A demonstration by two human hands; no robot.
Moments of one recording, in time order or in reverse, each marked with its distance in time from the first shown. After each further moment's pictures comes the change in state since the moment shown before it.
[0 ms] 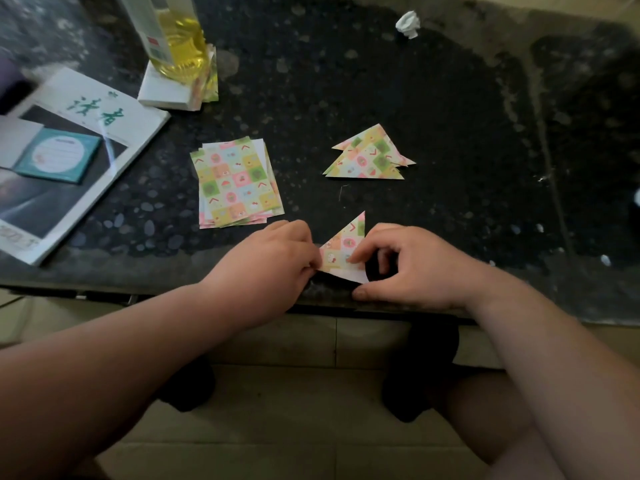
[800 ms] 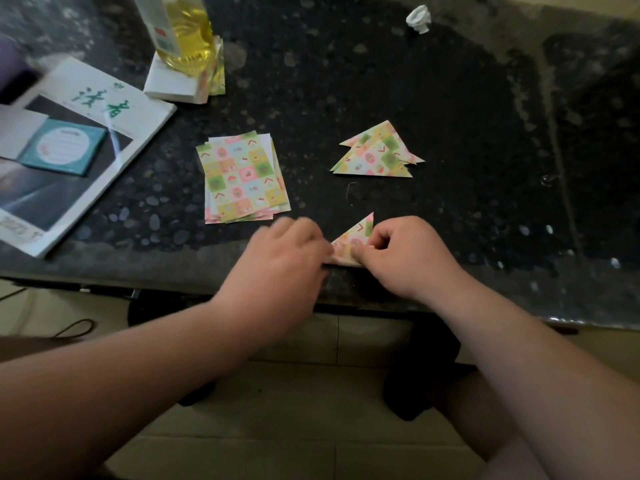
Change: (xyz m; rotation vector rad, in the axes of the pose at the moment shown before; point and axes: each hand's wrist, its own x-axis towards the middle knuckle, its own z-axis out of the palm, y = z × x) left_hand -0.012 0.015 0.006 0.119 0.088 -0.071; right_hand 0.020 -0.016 0.027 -0.023 0.295 0.291
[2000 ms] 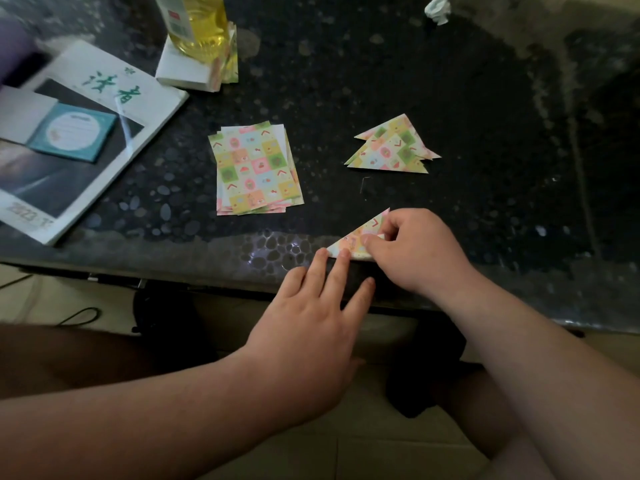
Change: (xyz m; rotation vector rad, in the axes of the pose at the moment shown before) left_hand -0.041 0.037 0.017 0.230 -0.291 0.104; right_hand 0.003 -0.013 0.005 -0.093 0.036 0.030
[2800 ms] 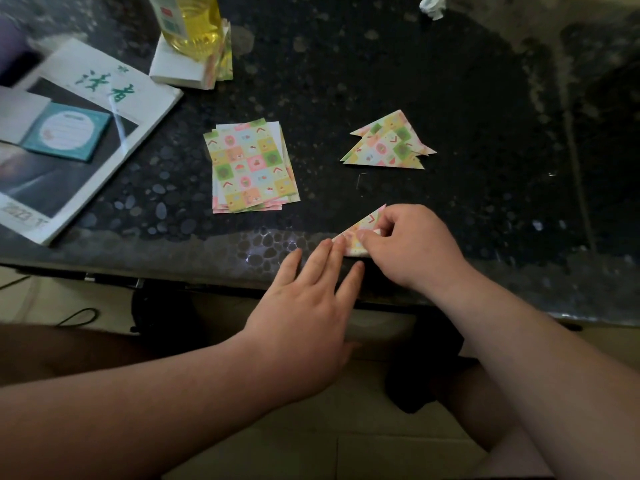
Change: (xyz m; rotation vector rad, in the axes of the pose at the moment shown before) left_hand 0.008 -0.008 0.006 -0.013 0.048 -0.005; right_hand 0.001 0.003 0.004 -0.012 0.024 -0.009
